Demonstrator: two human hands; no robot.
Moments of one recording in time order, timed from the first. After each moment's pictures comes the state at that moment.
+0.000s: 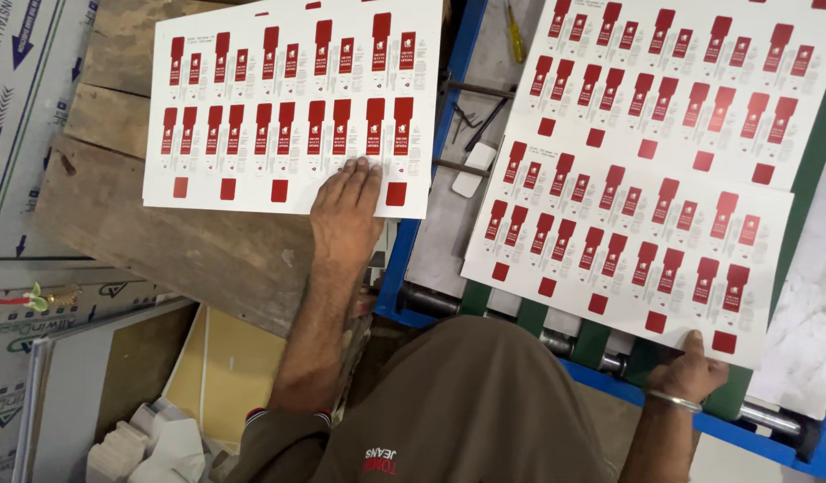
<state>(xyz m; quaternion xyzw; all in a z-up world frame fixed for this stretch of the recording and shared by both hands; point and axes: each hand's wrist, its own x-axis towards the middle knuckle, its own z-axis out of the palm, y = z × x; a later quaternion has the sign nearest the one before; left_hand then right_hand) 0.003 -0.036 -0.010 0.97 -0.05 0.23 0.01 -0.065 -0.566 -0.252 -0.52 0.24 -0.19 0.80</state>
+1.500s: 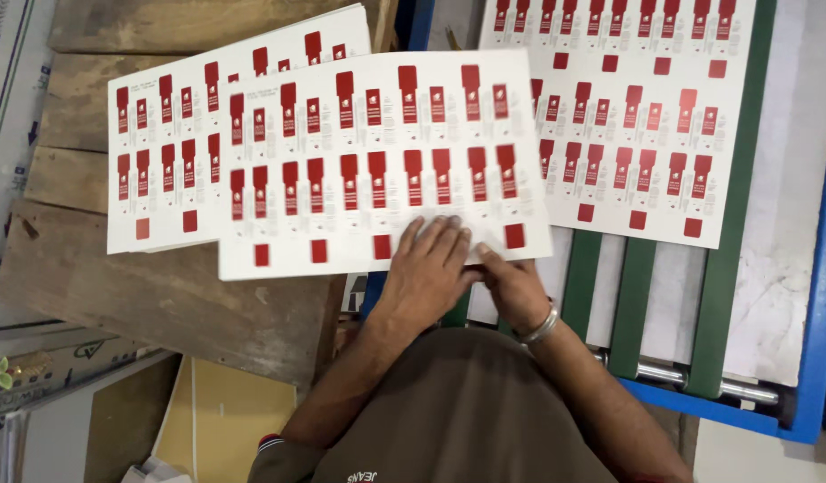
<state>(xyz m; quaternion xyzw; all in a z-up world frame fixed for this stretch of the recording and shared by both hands) 0.001 -0.170 -0.005 0.97 -0.20 0.07 0.12 0.024 -0.341 -0.097 -0.42 0.10 0.26 0.87</state>
